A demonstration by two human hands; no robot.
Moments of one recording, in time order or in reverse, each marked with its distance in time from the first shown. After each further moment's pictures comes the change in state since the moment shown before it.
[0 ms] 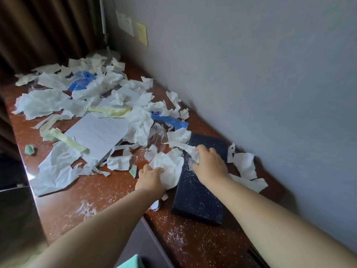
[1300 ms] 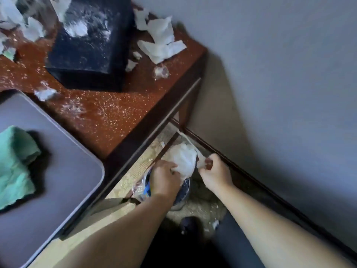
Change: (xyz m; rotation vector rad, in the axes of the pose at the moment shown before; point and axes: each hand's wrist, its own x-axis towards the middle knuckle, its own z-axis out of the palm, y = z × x) left_hand -0.240 0.101 0.320 -0.385 -0.031 0.001; right_hand -0.305 0.288 0.157 0.548 -0.163 0.601
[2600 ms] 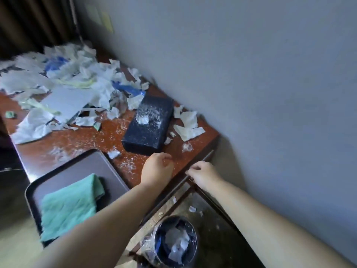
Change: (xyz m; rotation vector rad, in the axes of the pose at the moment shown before) left_hand 0.008 0.114 -0.195 -0.048 0.275 0.184; right_hand -0.035 -0.207 -0.073 -0.035 -0.149 -0.286
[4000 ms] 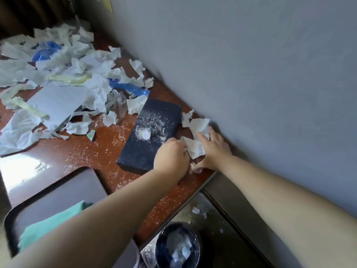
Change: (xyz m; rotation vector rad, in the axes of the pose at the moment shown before) left_hand 0.114 0.052 0.007 0.256 -0.099 0.186; right_hand 0.158 -0.046 -0.049 -0.818 -0.026 -0.279
